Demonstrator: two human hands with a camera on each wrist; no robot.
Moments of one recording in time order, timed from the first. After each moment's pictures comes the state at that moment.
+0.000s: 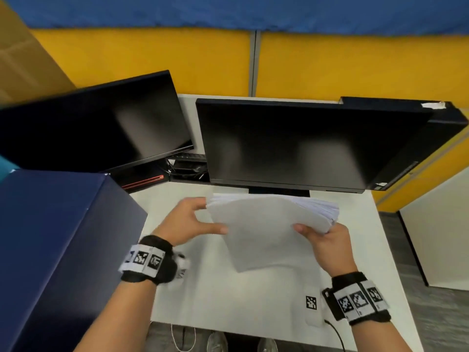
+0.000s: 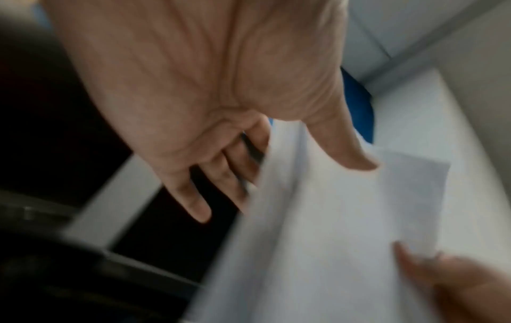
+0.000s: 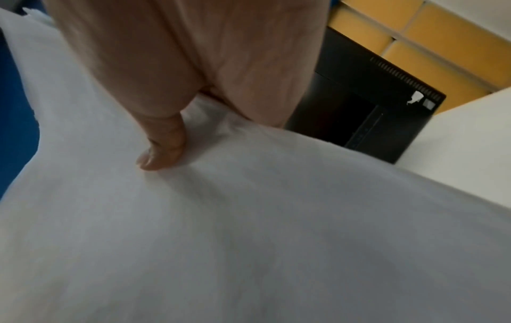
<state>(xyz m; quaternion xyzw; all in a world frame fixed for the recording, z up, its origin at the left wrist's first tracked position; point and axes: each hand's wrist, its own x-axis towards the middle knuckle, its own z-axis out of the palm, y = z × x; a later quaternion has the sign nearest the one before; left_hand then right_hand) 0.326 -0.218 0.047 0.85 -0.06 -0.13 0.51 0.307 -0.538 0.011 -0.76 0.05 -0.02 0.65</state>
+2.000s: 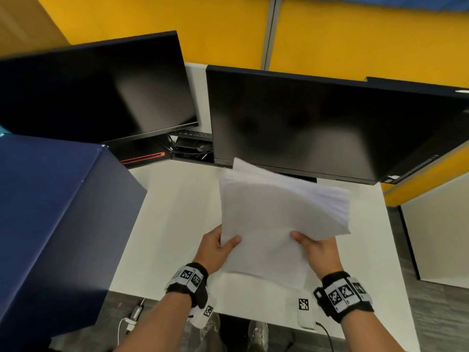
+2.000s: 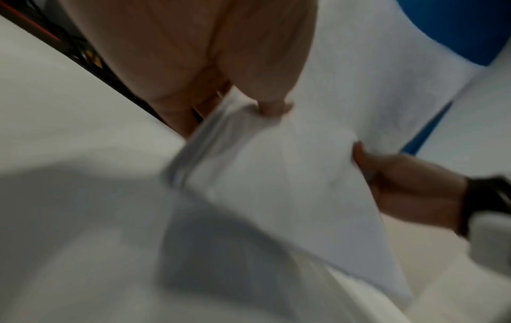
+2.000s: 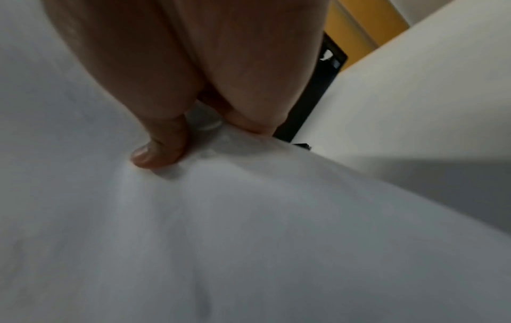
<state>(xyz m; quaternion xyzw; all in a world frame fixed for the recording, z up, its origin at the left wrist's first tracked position) 0.270 -0.275 -0.124 0.77 0.12 -0.09 0.62 0.298 -0.537 -0.074 -0.76 0.12 0.03 0.64</state>
